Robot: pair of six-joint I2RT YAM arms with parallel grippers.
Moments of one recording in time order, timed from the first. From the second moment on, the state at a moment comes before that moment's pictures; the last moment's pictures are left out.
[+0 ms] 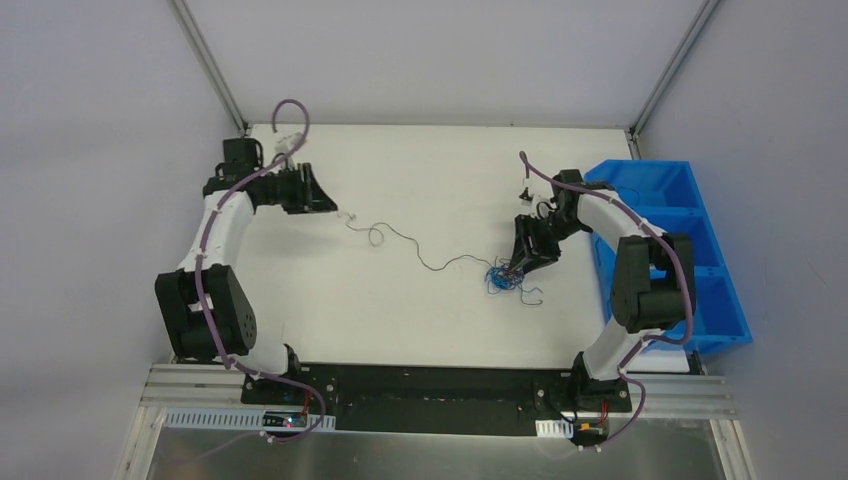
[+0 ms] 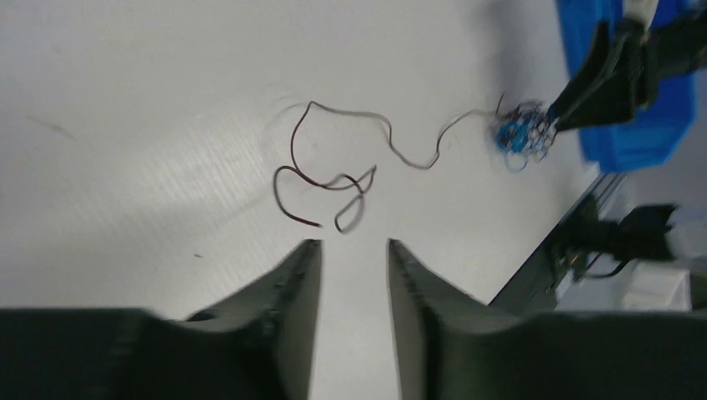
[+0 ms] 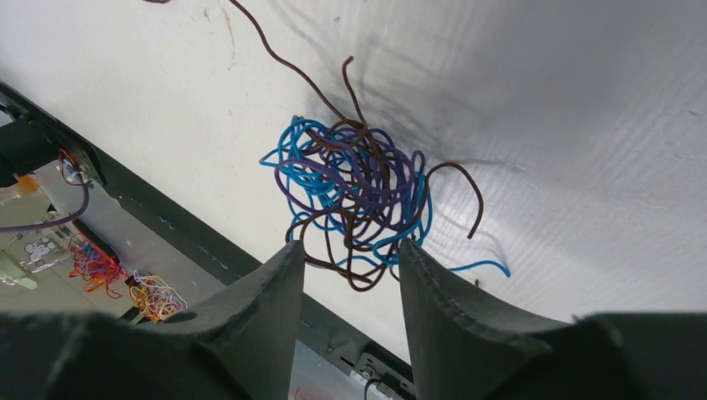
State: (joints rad) left arm 0.23 1.49 1.23 -0.60 0.88 -0.03; right arm 0.13 1.71 1.16 -0.96 -0.56 -0.06
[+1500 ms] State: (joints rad) left arm -0.71 1.97 1.33 -0.24 0.47 0.65; right arm 0.20 1.97 1.30 -0.98 -0.35 0.01
